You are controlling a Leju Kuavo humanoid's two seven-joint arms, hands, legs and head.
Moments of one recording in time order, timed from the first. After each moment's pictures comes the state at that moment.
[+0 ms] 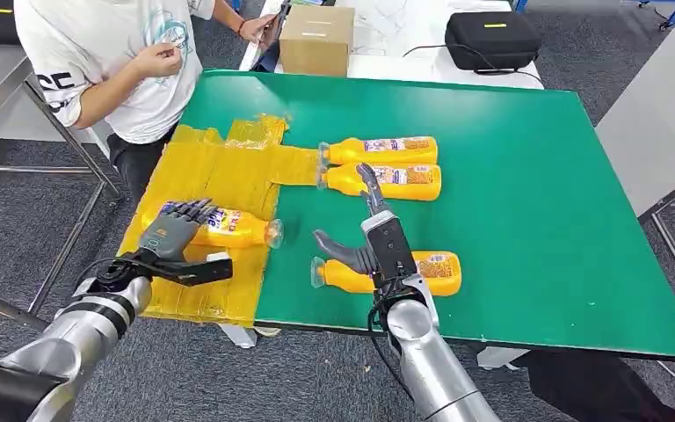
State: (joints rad) left arm -0.67 0.17 -0.38 -0.36 -1.14 0.32 -0.42; right arm -0.37 0.23 0.41 -1.10 0.25 -0.19 -0.41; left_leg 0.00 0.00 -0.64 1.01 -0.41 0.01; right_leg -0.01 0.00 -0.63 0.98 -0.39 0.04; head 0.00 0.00
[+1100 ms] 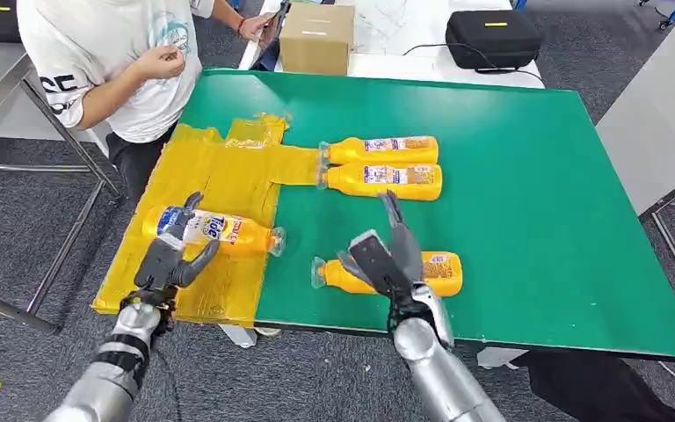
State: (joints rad) left arm -0.33 -0.04 0.00 -0.85 -0.24 0.01 -0.64; right arm -0.31 0.14 0.42 -1.05 0.62 -0.38 -0.19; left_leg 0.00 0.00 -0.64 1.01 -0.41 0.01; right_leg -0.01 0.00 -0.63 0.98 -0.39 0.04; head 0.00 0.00
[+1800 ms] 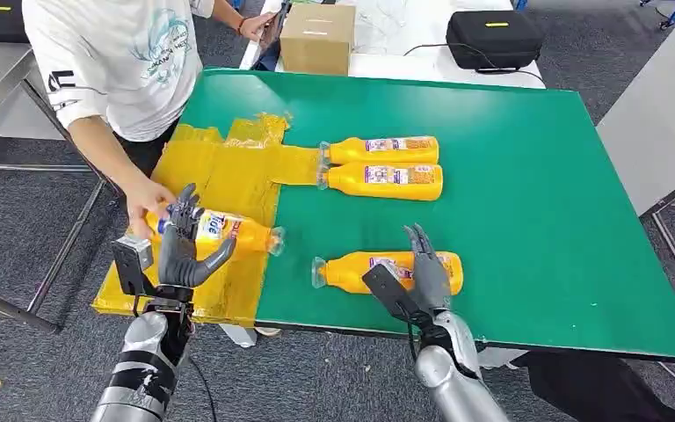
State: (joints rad) left arm -0.26 -0.18 0.06 -1.04 0.03 -0.15 -0.57; right arm -0.24 0.06 0.38 -1.05 0.81 -0.37 -0.07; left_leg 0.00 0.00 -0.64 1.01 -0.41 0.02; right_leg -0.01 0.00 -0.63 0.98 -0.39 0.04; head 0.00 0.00
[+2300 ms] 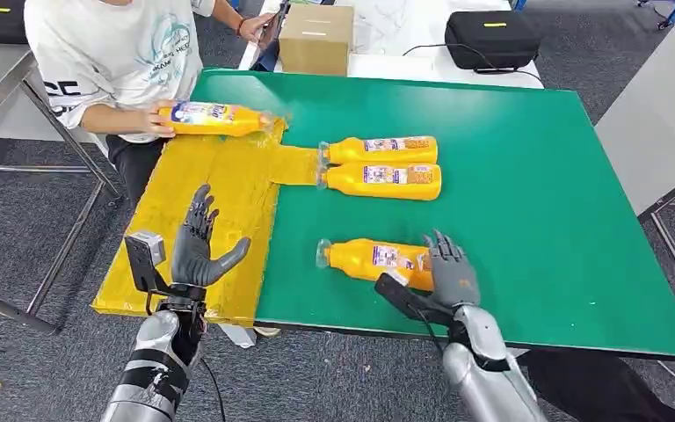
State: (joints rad) left arm -0.27 -0.20 0.03 -1.02 0.04 -0.13 -0.54; right arm -0.29 -0.06 0.35 -1.02 1.11 -0.20 0.09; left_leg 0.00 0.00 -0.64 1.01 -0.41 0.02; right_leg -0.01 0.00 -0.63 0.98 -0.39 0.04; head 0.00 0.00
